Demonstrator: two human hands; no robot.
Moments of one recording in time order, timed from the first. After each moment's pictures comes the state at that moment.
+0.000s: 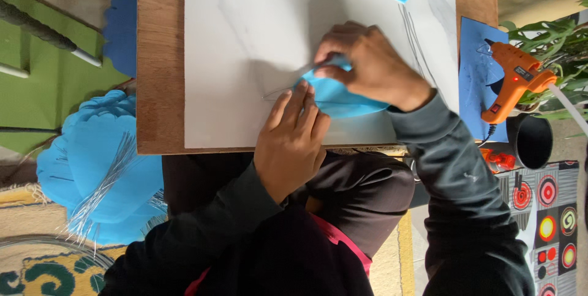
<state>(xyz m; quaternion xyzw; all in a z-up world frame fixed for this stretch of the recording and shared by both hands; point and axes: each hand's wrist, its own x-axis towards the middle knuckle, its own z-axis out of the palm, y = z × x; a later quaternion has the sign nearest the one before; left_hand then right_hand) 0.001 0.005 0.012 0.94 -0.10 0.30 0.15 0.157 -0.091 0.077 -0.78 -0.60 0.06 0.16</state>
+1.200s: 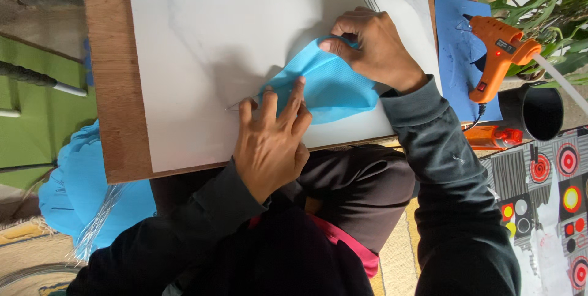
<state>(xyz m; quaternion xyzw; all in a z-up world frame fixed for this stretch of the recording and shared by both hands) 0.020 0.000 0.020 0.97 -0.13 0.21 0.05 0.201 -0.157 0.040 -0.84 -0.49 -0.02 0.24</state>
